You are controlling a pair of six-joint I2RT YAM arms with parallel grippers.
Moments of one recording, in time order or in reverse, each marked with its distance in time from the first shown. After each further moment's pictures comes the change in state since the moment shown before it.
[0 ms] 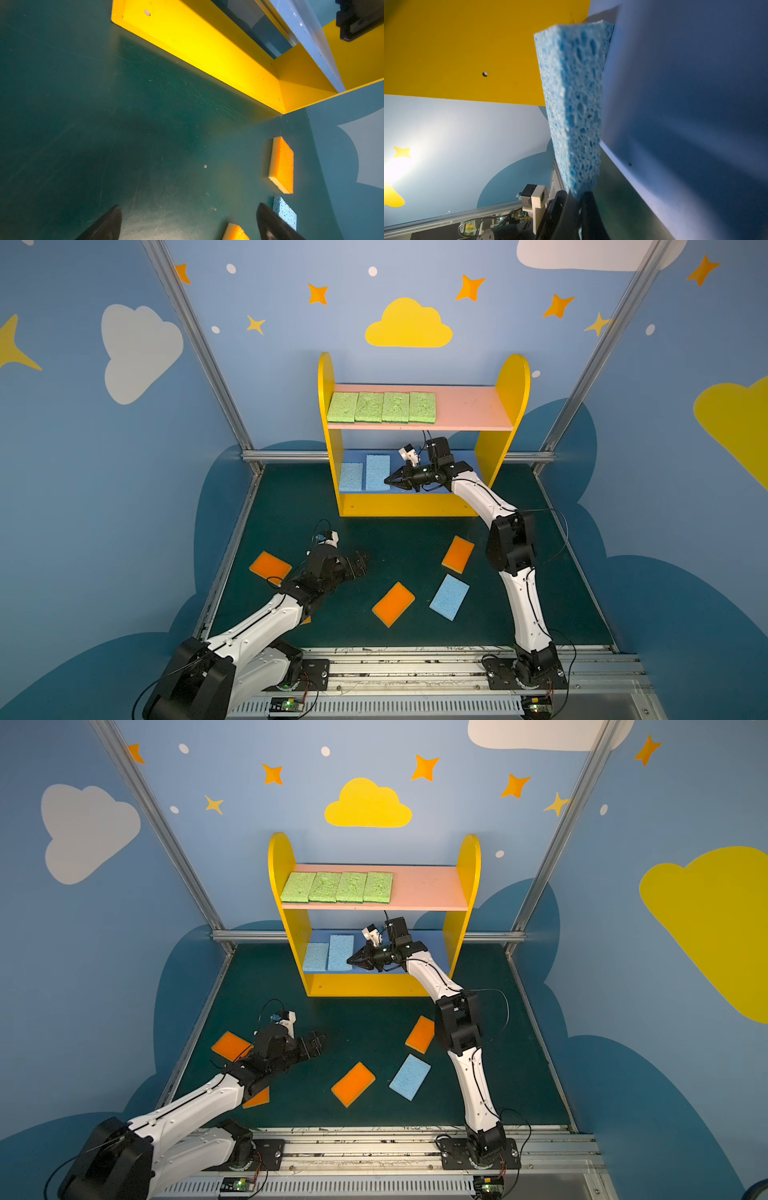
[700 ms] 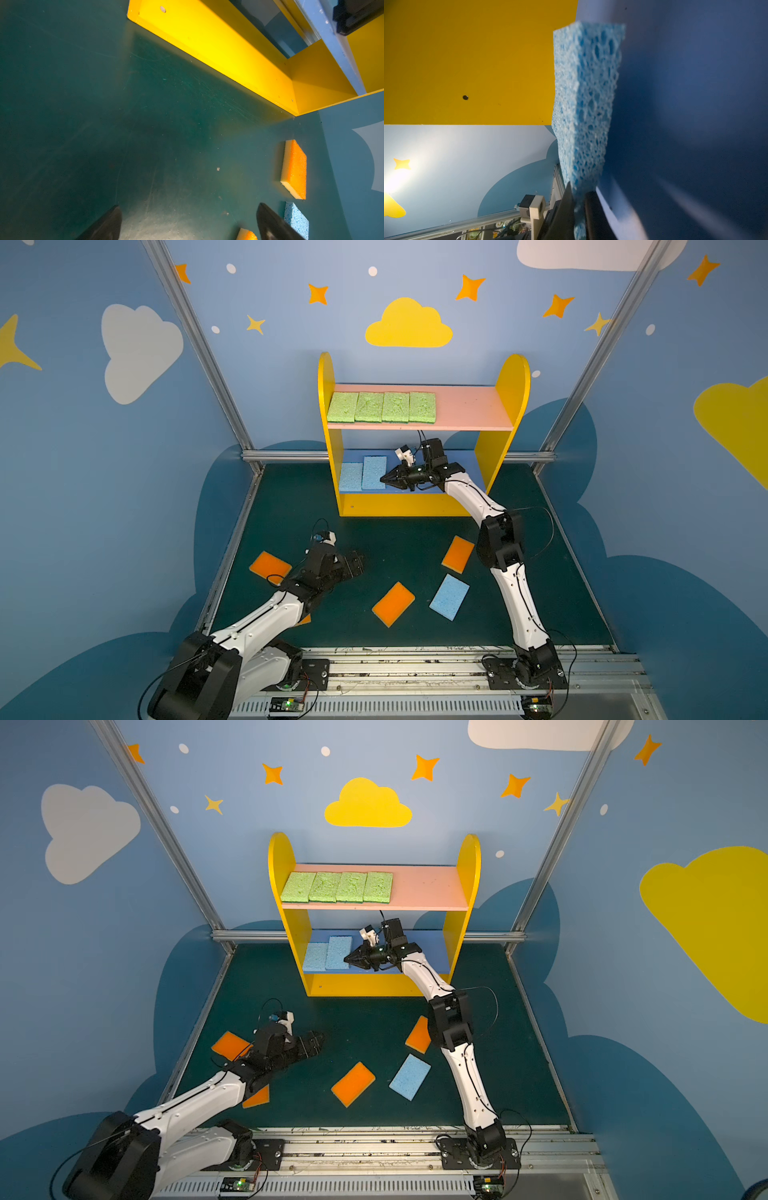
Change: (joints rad) left arm 0.039 0.048 -0.003 0.008 0.011 0.015; right arm 0.001 0.119 0.133 0.015 0.000 0.051
